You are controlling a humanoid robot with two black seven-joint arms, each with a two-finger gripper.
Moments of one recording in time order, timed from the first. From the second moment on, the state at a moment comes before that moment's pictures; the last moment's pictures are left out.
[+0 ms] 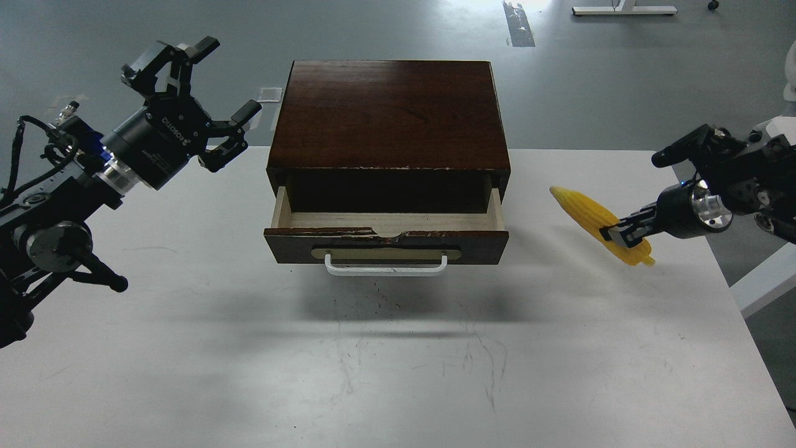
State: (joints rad) left arm -0.71 0.72 -0.60 -1.19 0.21 -0.48 -0.49; right arm 1.42 -0.71 -0.35 0.96 -1.59 0.41 0.49
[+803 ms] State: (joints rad) left arm -0.71 0.73 -0.61 -1.19 0.21 -0.48 -0.49; right arm 1.89 -0.32 -0.44 1.20 -1.55 0.48 0.49
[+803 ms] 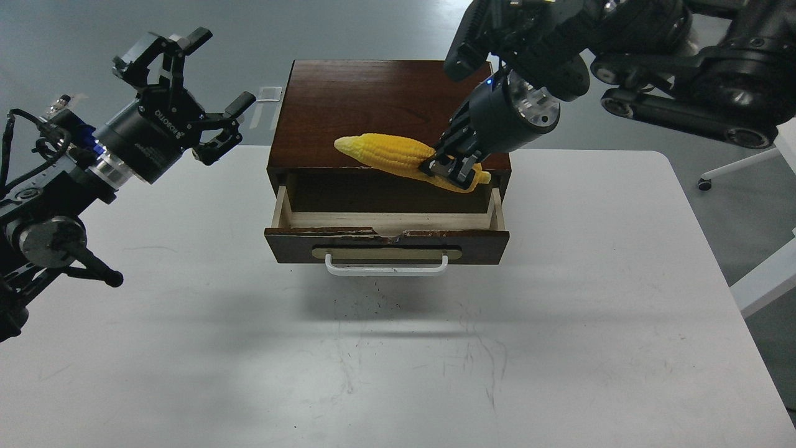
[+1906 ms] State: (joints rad) left arm -0.71 0.73 -0.63 -1.19 0.21 -0.49 -0.49; right arm 1.84 -0.12 -0.49 1.05 -1.52 0.46 0.49
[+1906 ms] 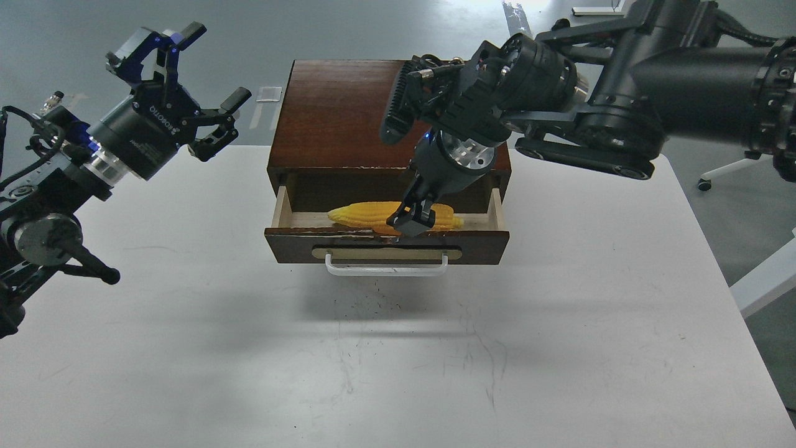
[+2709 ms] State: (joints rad) left arm -0.71 0.71 -0.63 -1.19 0.21 -0.49 -0.49; right arm 1.51 -0.69 -0.18 1.06 -0.45 0.44 0.49
